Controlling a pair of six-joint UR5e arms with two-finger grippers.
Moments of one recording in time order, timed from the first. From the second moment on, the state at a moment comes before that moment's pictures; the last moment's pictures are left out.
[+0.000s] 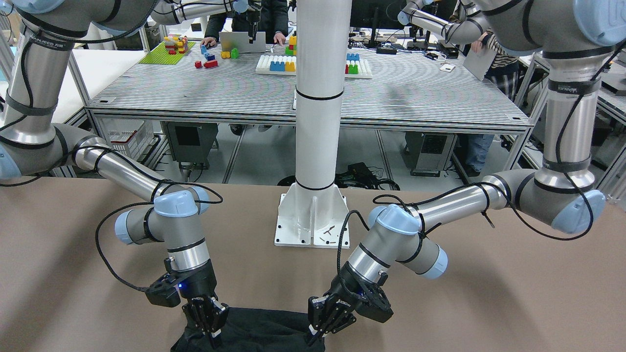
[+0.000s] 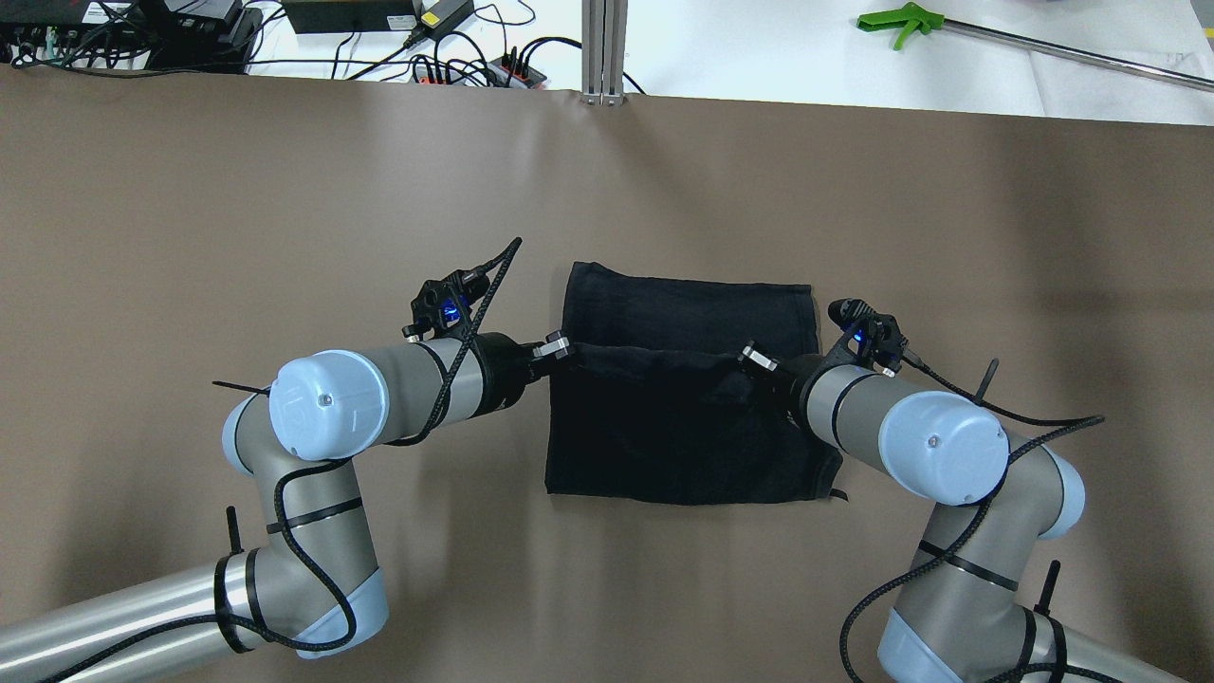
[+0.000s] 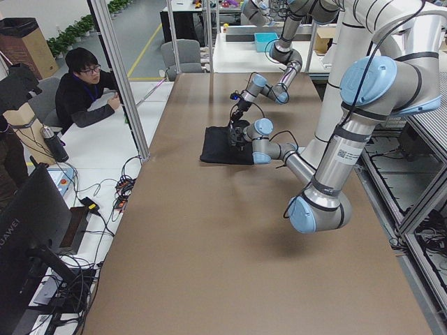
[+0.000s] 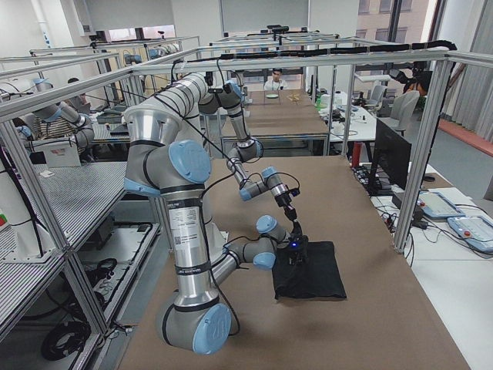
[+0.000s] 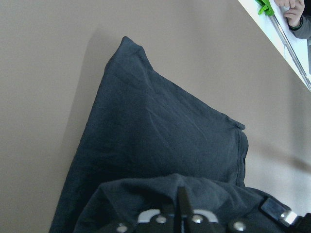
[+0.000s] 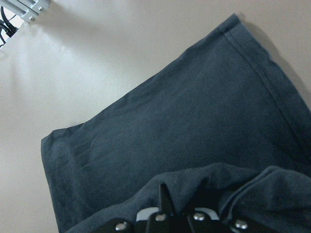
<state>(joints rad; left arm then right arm) -0.50 -2.16 -1.61 -2.40 -1.55 -1.69 0.56 -1.28 1.83 -0.94 1.47 1.76</state>
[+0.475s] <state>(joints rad) -0.52 -2.21 -1.55 -2.40 -1.55 -1.68 0.61 -1.22 1.76 -0.94 1.47 1.73</state>
